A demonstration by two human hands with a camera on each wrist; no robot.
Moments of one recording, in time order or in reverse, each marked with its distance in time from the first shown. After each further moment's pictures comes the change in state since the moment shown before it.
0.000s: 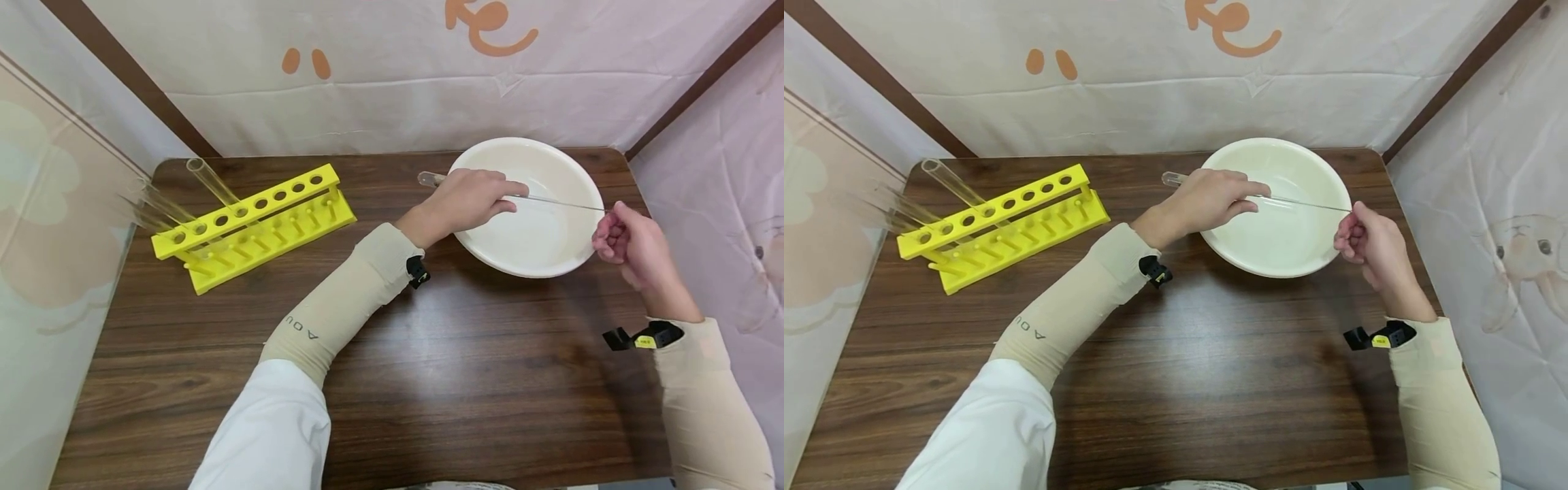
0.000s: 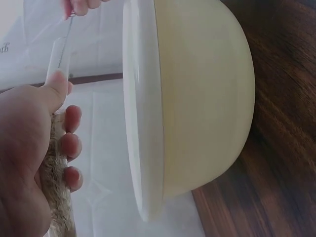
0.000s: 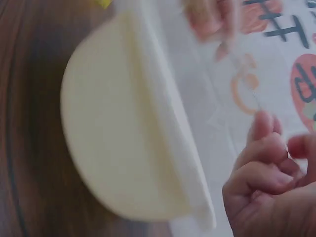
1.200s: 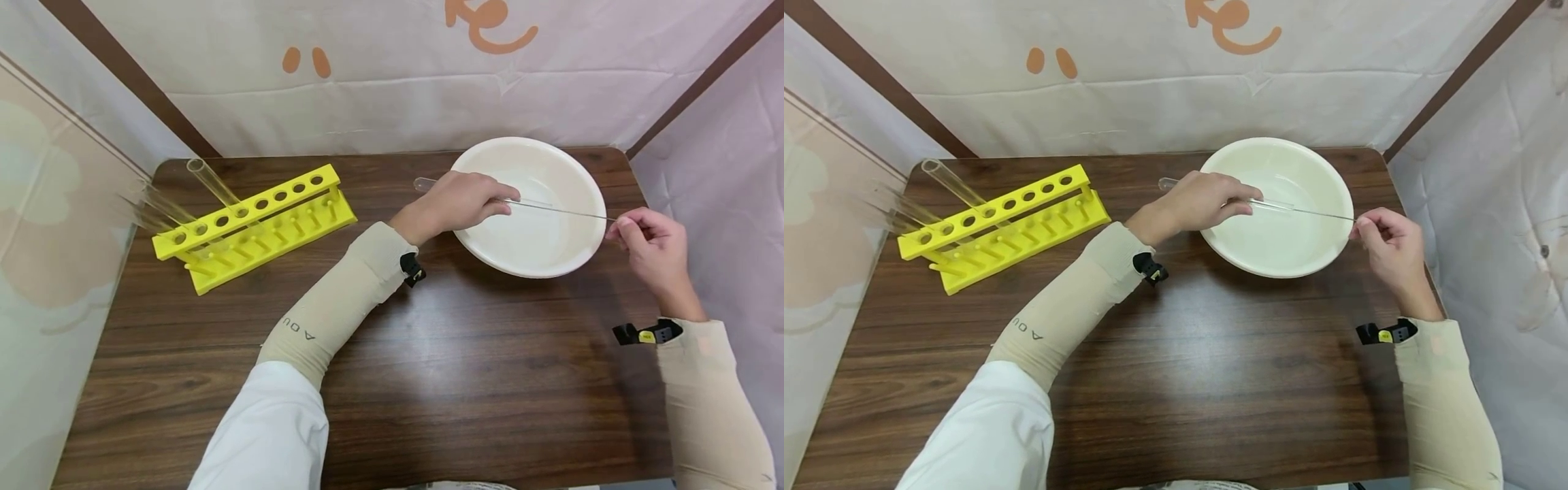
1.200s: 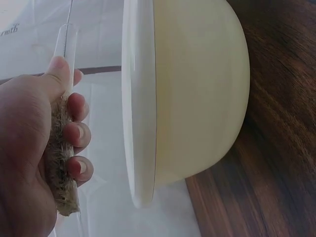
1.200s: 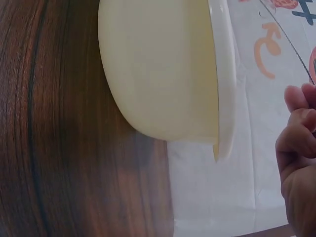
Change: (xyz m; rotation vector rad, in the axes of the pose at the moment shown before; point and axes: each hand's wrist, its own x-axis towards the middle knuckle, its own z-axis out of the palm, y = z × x) left_hand -0.006 -0.008 -0.002 -0.131 -0.116 -0.005; right_hand -0.003 0.015 -0.025 -0.618 0.197 -0.518
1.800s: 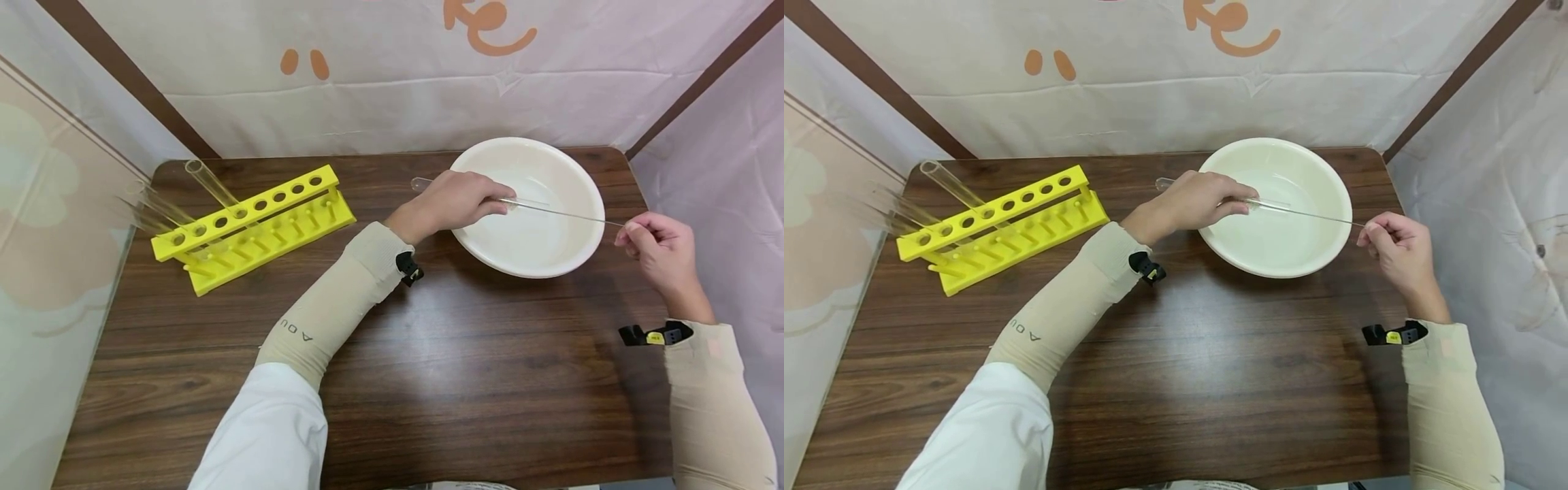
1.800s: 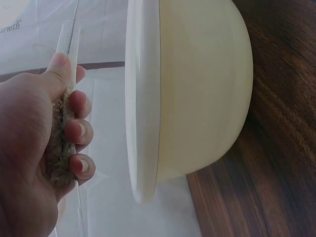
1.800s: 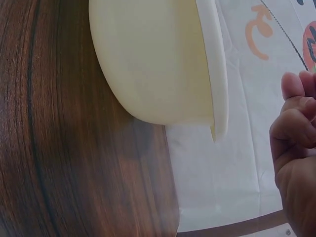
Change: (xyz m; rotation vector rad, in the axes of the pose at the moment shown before) left_hand -0.002 -0.006 -0.001 -0.014 -0.005 -0.001; right_hand -0.003 0.007 -0.010 0.305 -0.022 0.081
